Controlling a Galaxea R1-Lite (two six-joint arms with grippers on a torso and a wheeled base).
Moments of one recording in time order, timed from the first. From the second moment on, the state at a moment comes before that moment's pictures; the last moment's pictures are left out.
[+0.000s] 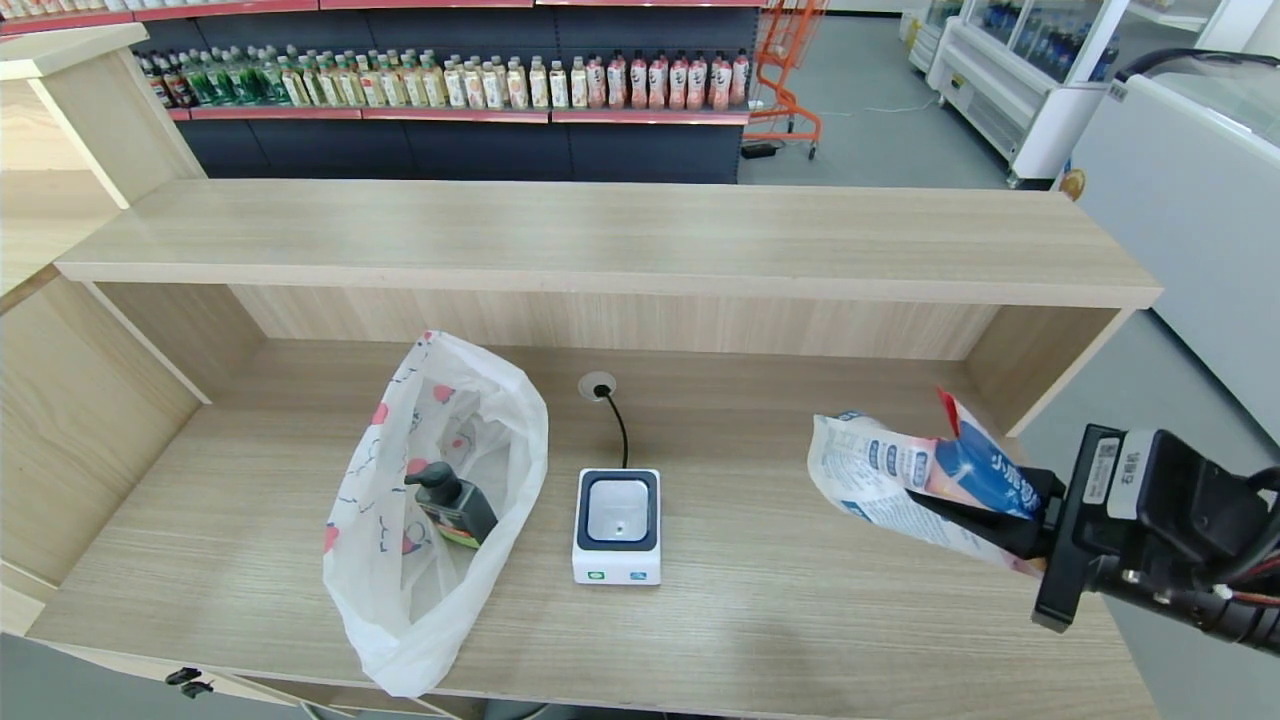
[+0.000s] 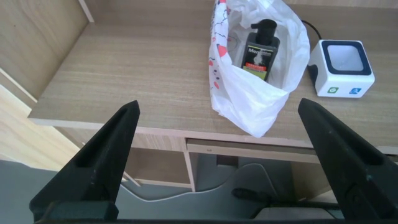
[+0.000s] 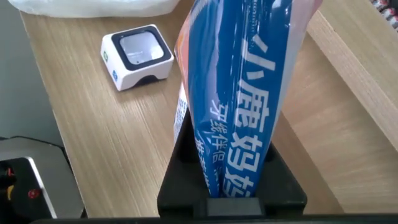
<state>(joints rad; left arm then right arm) 0.00 0.00 0.00 0.00 0.02 0.00 0.38 1.33 -0.37 -0.84 0.43 -0.78</state>
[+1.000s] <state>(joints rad) 0.00 0.00 0.00 0.00 0.02 0.00 0.40 1.34 -0.40 -0.83 0.43 -0.70</state>
